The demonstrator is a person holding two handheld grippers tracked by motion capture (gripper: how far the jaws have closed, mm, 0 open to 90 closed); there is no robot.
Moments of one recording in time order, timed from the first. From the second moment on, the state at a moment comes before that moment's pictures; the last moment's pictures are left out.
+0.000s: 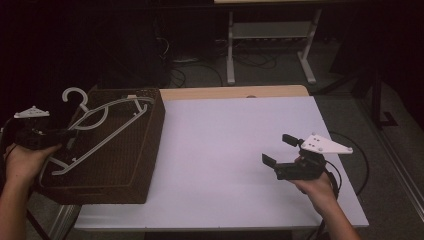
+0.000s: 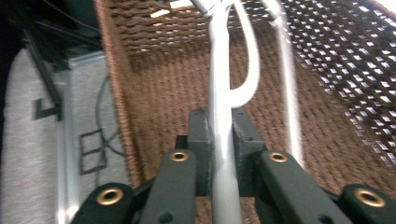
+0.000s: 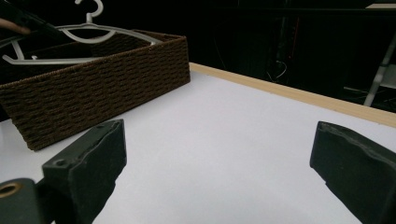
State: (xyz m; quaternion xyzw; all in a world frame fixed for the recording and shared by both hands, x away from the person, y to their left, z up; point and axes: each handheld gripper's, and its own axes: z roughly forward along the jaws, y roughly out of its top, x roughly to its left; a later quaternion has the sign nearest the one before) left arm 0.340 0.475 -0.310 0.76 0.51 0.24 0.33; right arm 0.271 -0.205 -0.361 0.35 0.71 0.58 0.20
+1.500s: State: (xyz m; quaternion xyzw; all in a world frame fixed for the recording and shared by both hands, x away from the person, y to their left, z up) left arm 0.292 0.315 -0.289 0.70 0.35 0.21 0.58; right arm 0.283 -0.193 -0.319 0.31 0.71 0.60 0.20
